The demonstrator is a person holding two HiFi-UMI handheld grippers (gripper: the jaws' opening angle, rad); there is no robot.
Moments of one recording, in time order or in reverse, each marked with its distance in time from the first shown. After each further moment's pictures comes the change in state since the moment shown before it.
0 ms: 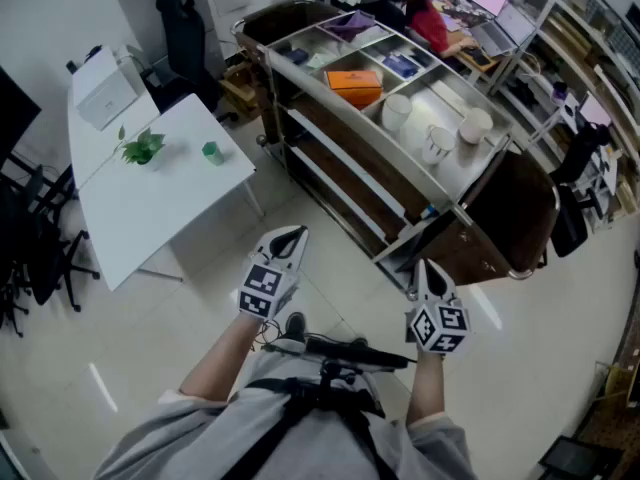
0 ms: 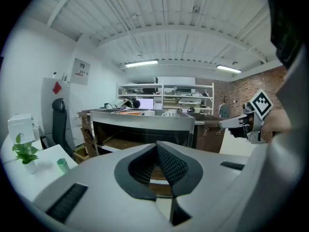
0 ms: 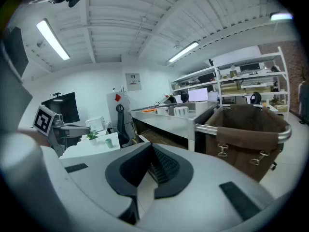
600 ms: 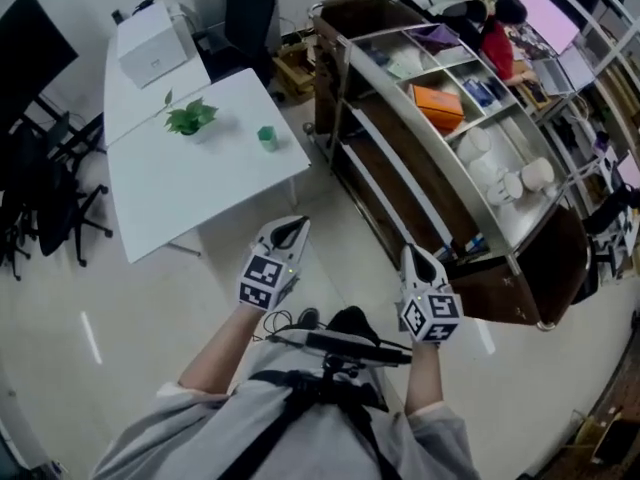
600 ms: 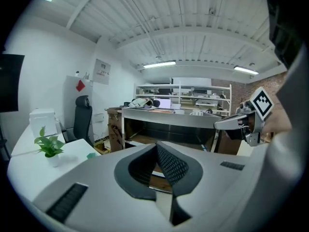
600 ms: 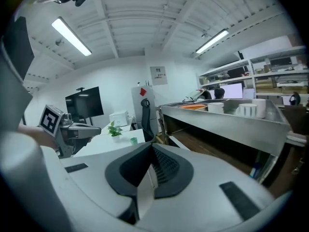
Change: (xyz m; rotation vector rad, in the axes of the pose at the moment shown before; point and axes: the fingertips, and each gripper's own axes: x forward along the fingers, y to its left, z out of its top) left arm -0.045 0.148 -0.027 -0.078 -0.006 0.149; right arm 0.128 0.164 0.017 -0.112 0.061 0.255
